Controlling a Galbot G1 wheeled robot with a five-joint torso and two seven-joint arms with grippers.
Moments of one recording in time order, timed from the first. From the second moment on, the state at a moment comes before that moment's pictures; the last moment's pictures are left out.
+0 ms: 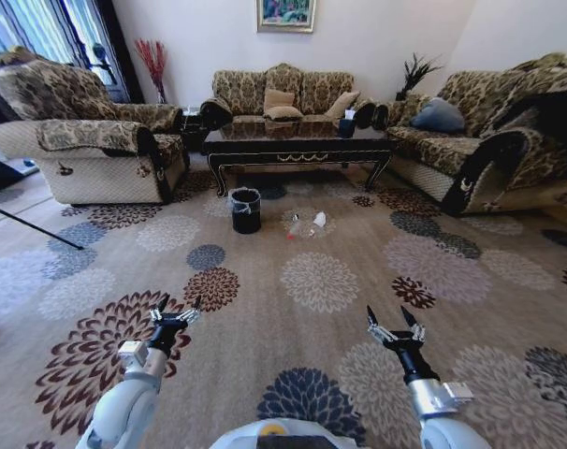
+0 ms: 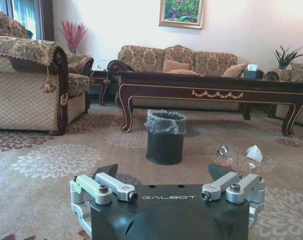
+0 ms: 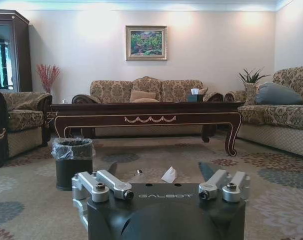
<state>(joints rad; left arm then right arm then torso) 1.66 -1.17 -0.63 -2.14 -0.46 0.09 -0.08 -1.84 1.32 0.75 2.14 0.36 0.19 -0.07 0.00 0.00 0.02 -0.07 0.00</state>
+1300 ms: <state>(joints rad) 1.63 -1.16 -0.63 -2.13 -0.46 0.10 -0.10 -1.84 1.32 0.74 2.14 0.34 0.19 -0.08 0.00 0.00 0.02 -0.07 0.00</state>
